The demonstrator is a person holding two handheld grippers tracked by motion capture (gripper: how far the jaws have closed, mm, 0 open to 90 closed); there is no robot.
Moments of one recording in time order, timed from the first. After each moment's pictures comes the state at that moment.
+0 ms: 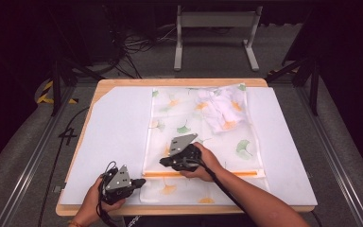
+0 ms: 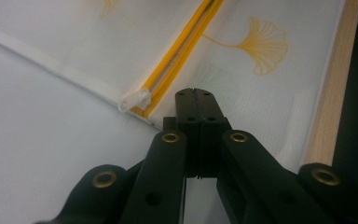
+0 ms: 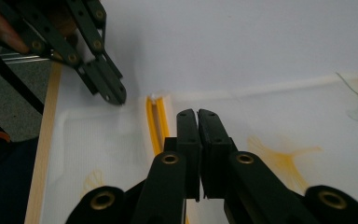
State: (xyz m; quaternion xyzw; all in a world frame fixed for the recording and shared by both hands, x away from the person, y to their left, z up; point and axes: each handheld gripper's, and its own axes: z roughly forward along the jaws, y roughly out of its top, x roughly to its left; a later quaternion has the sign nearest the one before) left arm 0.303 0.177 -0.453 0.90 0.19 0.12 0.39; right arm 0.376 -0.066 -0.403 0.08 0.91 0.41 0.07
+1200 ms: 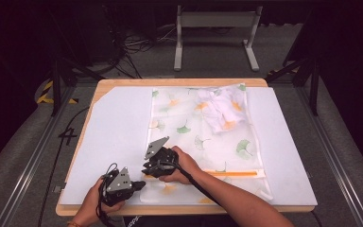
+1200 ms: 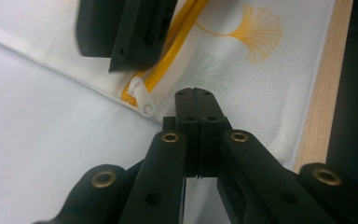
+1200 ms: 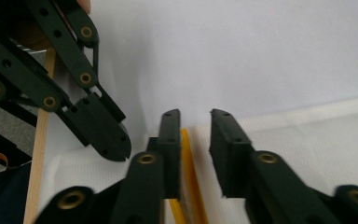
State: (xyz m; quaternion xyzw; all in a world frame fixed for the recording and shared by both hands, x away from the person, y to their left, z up) left arm 0.301 0.180 -0.457 0.90 0.18 0.11 0.39; right arm 0.379 -0.010 -0.426 0.10 0.92 0.37 0.03
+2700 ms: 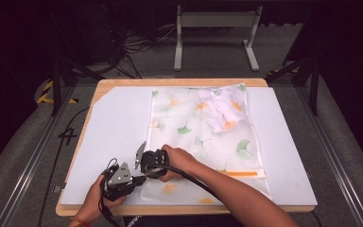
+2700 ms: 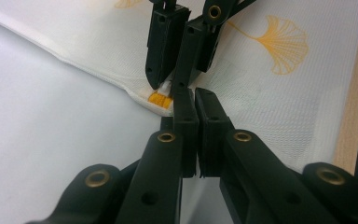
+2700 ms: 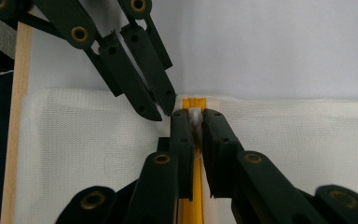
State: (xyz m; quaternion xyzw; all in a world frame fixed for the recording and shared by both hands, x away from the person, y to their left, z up) left arm 0.316 0.180 -0.458 0.89 0.21 0.11 0.39; right arm 0.379 0.018 -0.420 0.00 0.98 0.19 0.04
